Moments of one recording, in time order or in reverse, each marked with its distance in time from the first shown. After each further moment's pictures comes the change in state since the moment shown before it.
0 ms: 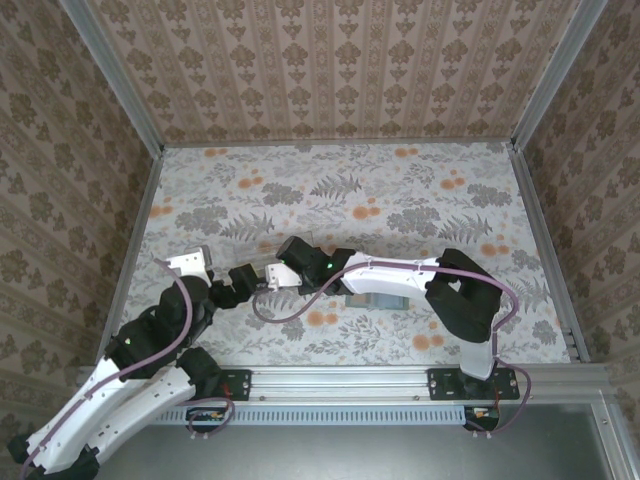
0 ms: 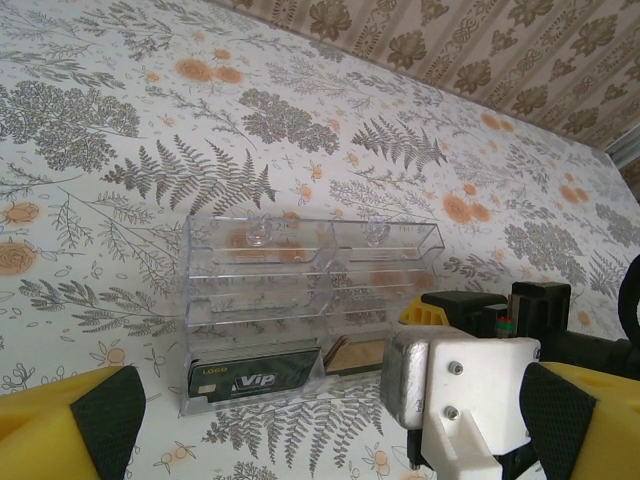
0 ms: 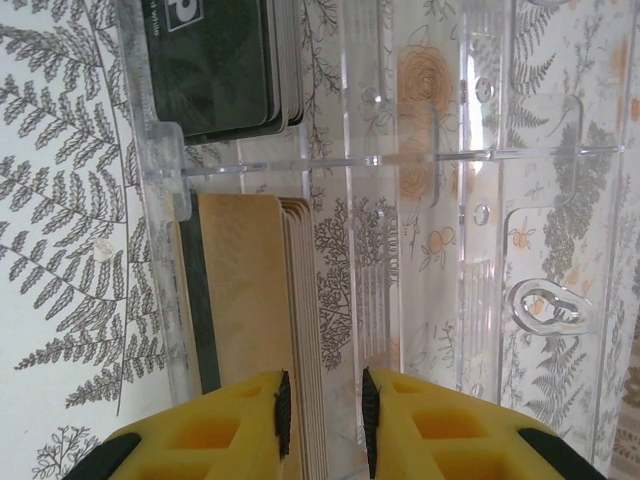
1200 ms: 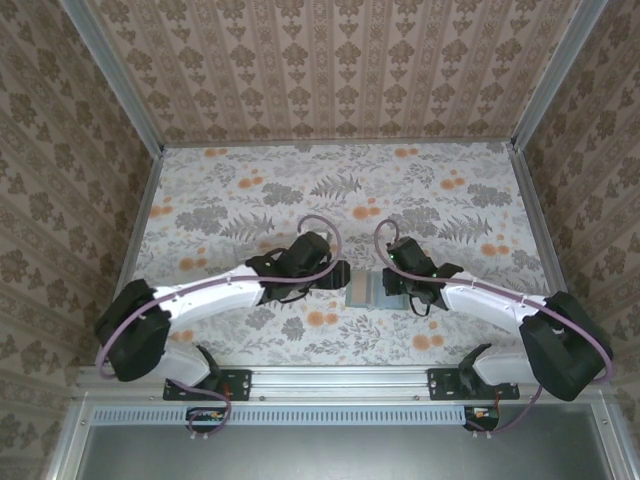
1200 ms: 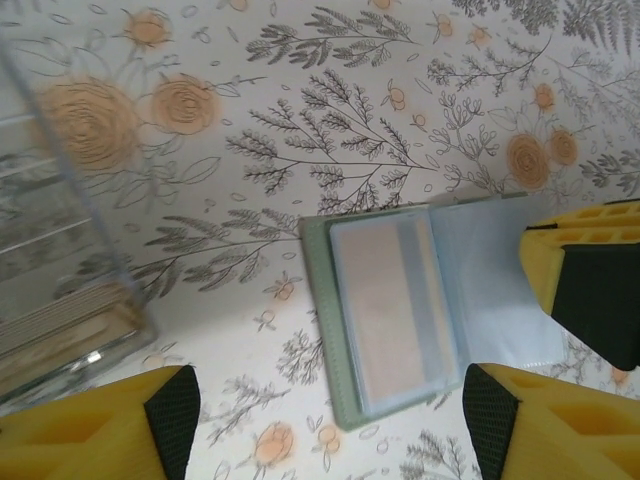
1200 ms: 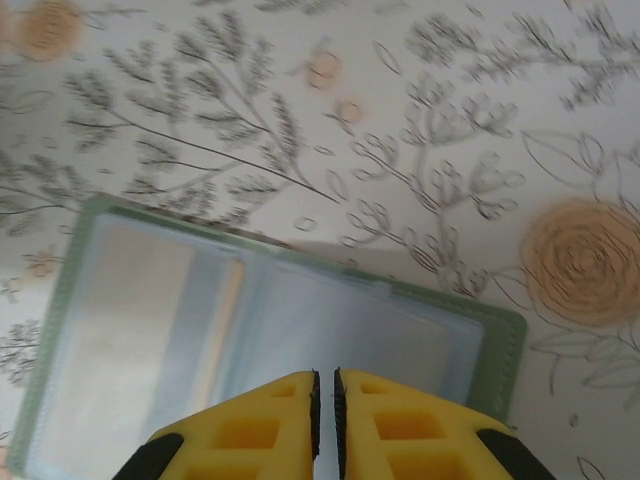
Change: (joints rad) left arm -0.139 1.061 0.182 0.548 0.383 -0.026; right arm -0.444 -0.585 -0.721 0.069 -0.203 1.293
